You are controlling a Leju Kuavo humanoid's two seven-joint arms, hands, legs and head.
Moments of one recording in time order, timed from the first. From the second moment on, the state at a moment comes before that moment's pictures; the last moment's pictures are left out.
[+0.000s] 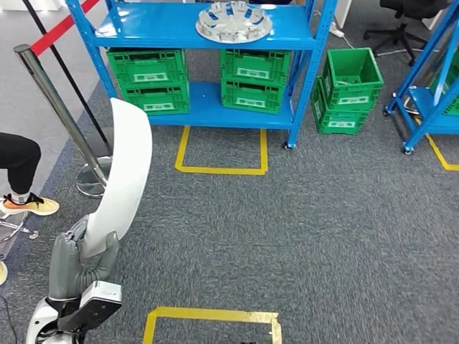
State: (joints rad) left arm 0.22 -0.01 -0.24 -1.77 -0.64 0.36 -0.35; right arm 0.01 0.23 -1.28 -0.43 1.10 -0.19 -0.35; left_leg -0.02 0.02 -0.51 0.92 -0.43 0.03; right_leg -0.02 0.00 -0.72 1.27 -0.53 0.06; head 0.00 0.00
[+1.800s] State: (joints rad) left arm 0.25 0.00 -0.23 -1.77 -0.61 0.39 -0.36; right arm 0.02 0.30 -1.34 -0.53 1.20 -0.11 -0.36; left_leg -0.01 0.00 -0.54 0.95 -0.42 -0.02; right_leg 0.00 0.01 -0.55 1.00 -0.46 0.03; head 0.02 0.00
